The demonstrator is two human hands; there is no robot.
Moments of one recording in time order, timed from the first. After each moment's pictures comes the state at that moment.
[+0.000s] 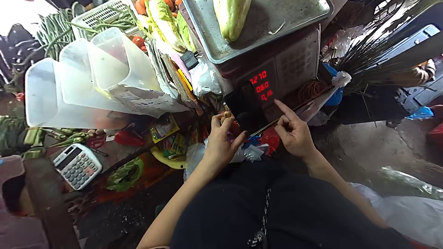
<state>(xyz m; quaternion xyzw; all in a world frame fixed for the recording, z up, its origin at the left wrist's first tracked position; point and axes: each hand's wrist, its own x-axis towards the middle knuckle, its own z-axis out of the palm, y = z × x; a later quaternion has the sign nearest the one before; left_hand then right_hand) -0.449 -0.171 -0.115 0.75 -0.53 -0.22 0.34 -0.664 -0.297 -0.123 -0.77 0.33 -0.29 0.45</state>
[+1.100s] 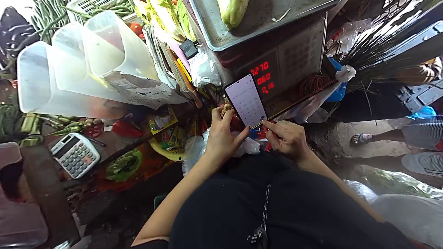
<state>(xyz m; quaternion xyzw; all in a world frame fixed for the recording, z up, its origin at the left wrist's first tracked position) -0.462 -0.172 -0.117 0.77 -0.53 -0.17 0.31 -0.669 -0.282 -0.155 -0.89 0.21 -0.36 0.18</state>
